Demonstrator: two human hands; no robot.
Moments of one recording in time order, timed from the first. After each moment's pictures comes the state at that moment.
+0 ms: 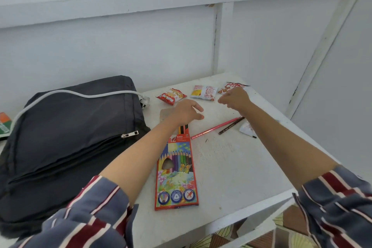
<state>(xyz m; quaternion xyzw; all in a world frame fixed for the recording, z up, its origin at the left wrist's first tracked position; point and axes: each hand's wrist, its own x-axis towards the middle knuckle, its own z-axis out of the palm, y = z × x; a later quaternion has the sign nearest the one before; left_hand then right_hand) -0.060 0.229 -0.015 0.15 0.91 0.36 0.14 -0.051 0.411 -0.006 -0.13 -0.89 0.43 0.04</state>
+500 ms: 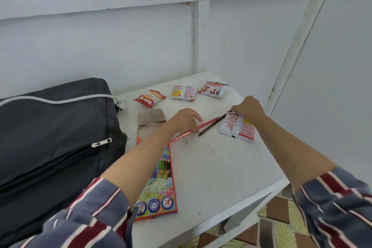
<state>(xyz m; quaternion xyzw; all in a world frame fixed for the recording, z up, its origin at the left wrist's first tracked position) -0.056 0.282 -0.035 0.25 0.90 0.29 0.22 -0.029 0.501 -0.038 -0.31 -0.90 0.32 0.03</state>
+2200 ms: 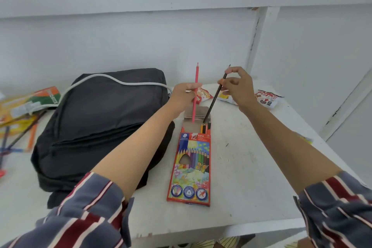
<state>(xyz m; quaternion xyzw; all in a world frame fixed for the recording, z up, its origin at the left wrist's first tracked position) -0.057 0.174 0.013 0.06 0.82 0.57 -0.01 -0.065 0.349 0.020 0.05 -0.73 0.67 0.13</state>
